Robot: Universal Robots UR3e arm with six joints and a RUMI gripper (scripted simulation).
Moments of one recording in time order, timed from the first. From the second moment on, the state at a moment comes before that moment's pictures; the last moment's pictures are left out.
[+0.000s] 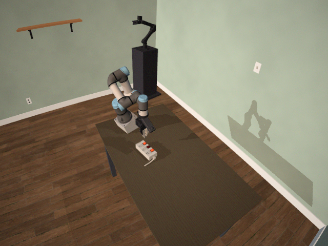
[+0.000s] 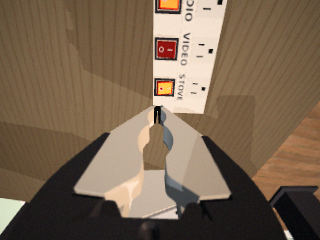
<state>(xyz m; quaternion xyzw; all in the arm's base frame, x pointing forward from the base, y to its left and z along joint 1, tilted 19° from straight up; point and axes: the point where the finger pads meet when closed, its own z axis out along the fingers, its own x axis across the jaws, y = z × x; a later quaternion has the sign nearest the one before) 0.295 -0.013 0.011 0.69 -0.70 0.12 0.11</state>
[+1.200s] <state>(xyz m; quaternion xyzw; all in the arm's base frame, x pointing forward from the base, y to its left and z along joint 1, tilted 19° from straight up) 0.295 -0.025 -0.022 0.69 -0.70 0.12 0.11</state>
